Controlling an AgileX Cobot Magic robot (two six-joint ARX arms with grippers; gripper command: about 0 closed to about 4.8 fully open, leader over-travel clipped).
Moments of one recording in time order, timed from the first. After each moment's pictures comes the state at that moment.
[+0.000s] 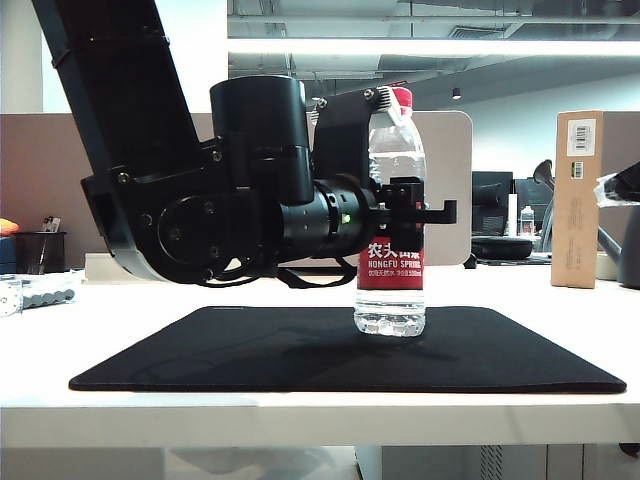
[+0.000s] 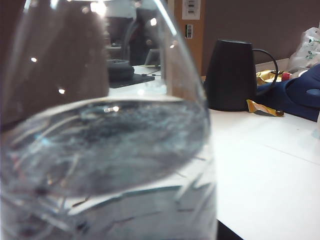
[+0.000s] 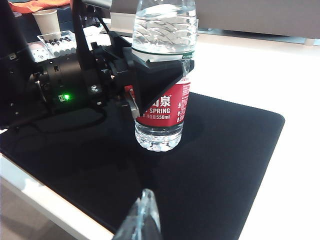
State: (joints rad) left arm -0.80 2.15 0.95 1.35 -0.12 0.10; right arm 0.55 0.09 0.01 -0.02 -0.02 0.03
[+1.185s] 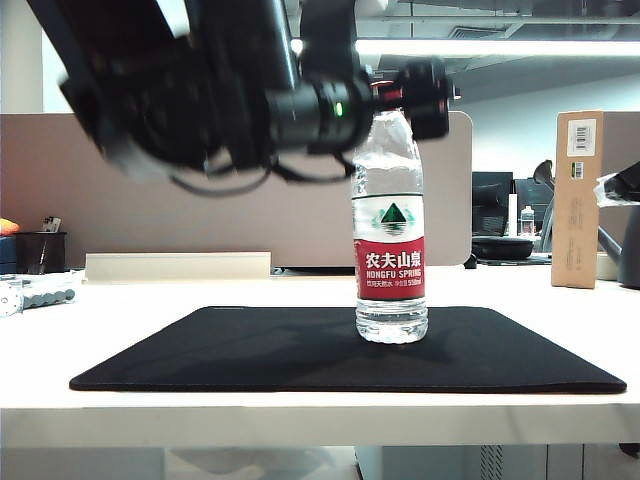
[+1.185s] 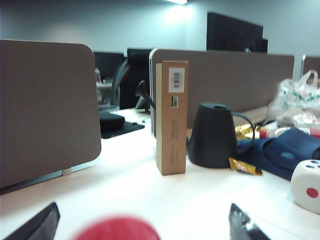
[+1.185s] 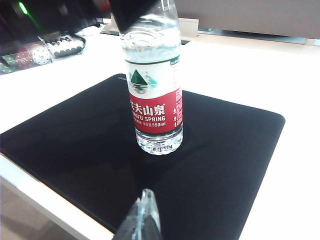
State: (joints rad) left arm -0.80 1.91 0.95 1.23 -0.07 0.10; right arm 0.55 0.09 0.01 -0.02 -0.02 0.03
